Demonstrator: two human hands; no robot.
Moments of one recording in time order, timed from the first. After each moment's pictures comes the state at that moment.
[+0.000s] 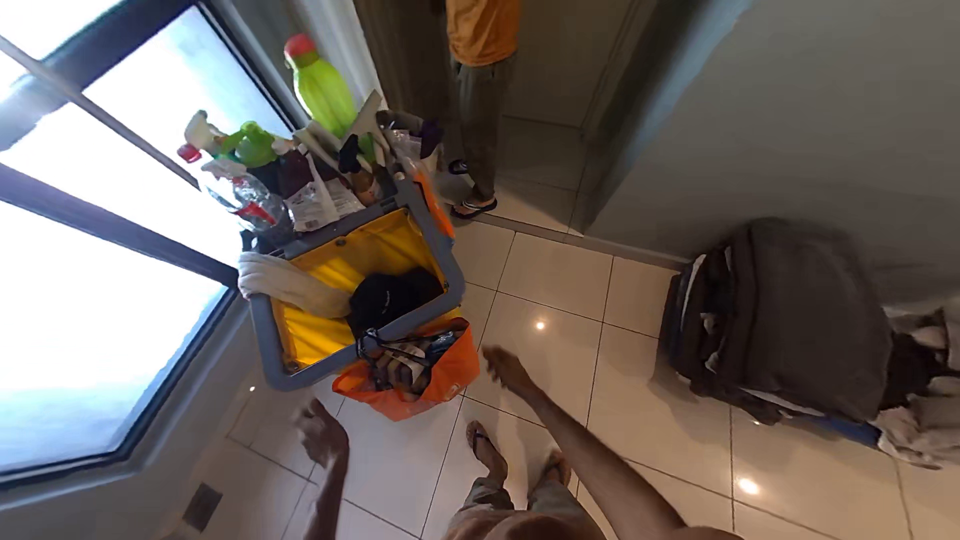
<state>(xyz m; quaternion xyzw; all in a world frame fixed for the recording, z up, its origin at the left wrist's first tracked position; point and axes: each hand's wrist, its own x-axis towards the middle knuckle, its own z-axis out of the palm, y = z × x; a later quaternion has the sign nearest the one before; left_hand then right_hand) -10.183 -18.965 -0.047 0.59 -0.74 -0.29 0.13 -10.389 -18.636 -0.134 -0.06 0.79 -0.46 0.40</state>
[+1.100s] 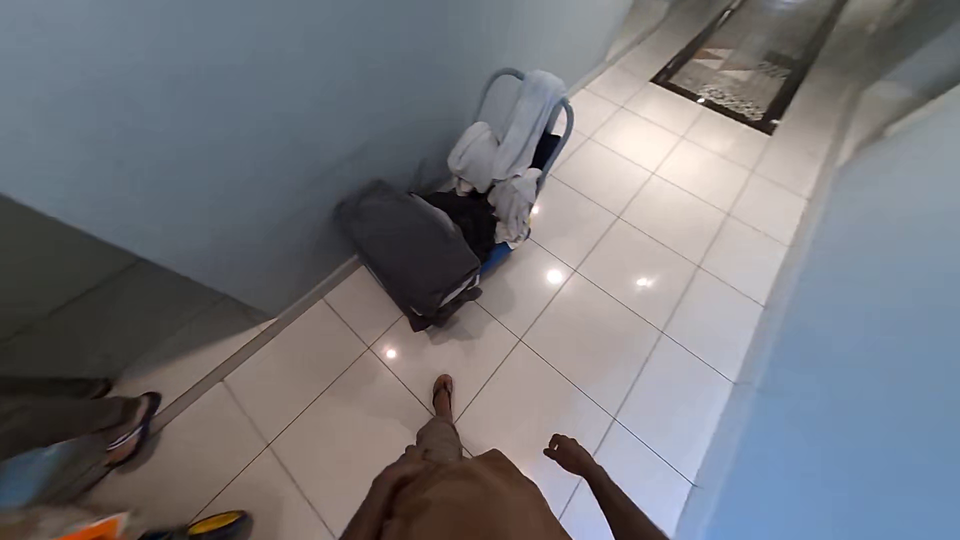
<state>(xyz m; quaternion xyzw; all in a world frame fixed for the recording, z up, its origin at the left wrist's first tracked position) -10.342 -18.290 -0.171 -0.28 -0.73 -0.07 -0.63 -9.994 -18.010 -0.215 0.47 0.68 -0.43 0.37</state>
